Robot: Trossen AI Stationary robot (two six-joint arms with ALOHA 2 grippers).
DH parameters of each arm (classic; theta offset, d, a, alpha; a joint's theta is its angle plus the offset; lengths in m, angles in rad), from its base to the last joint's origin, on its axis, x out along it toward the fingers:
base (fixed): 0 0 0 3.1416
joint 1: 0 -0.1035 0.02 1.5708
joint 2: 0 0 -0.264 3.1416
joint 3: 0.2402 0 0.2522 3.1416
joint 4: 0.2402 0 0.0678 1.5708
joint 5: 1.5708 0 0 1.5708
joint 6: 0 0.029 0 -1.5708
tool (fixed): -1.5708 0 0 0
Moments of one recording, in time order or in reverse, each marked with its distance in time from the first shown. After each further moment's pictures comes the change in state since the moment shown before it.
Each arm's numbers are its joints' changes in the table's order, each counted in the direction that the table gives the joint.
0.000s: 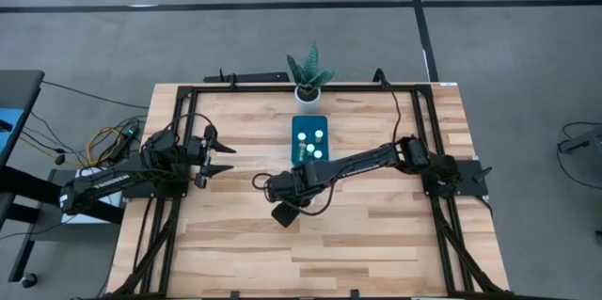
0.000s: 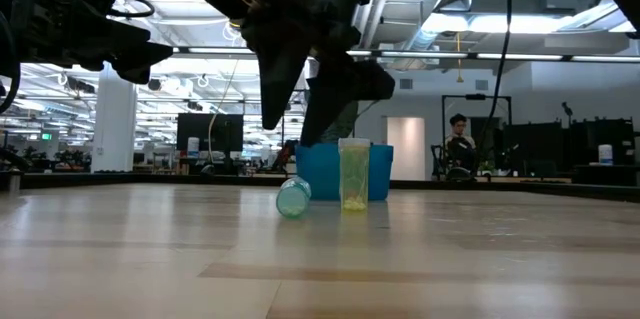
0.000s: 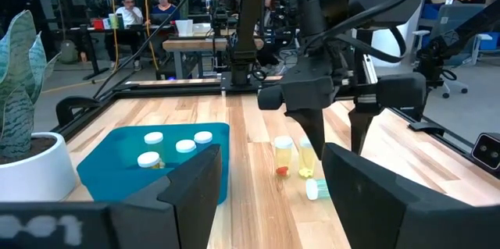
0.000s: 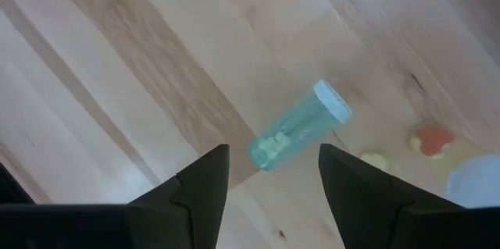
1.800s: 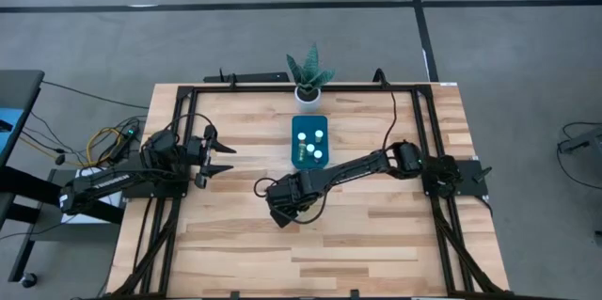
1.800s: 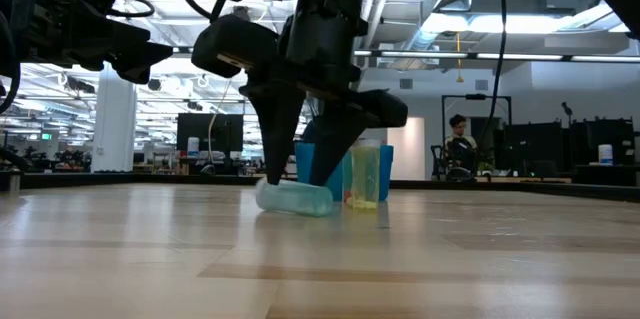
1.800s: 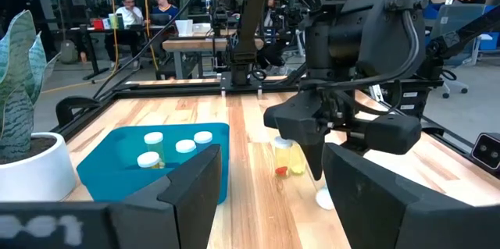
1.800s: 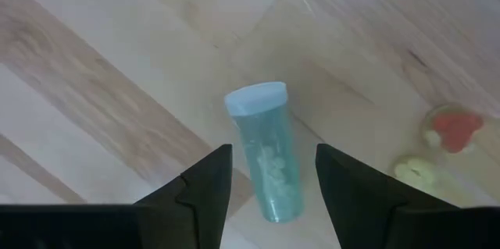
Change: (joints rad) left arm 0.000 0.000 0.000 0.000 0.000 0.000; right arm -0.016 0.082 0.001 -0.004 -0.057 0.183
